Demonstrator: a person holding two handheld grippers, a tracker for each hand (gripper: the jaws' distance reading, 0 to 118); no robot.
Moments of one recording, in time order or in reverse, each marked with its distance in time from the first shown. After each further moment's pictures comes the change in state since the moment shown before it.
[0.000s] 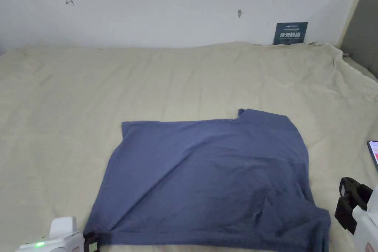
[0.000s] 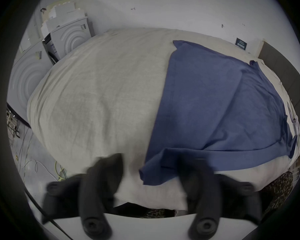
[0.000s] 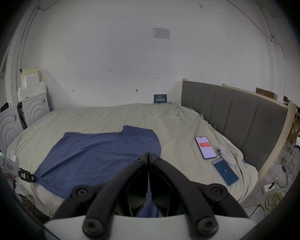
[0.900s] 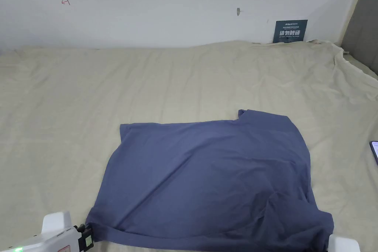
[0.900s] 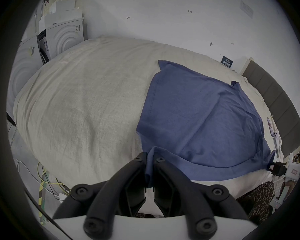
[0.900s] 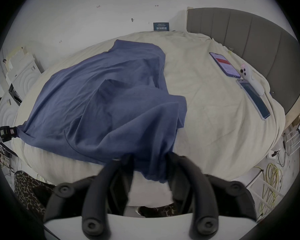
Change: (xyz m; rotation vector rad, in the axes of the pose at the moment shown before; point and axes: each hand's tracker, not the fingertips) left arm -0.017 0.014 0.018 0.097 -0.171 0.074; right arm 0.008 -0.133 -0.086 -0.577 0.049 -0.044
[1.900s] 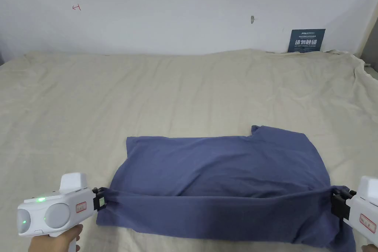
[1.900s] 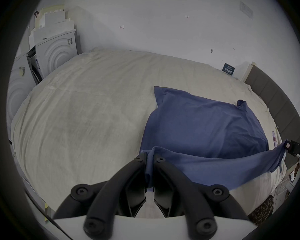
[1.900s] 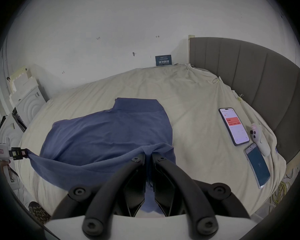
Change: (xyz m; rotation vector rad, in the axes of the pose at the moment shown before) left arm 0.030 0.123 -0.058 0.051 0.011 -0.044; right arm 0.005 0.162 0.001 0.240 0.043 -0.041
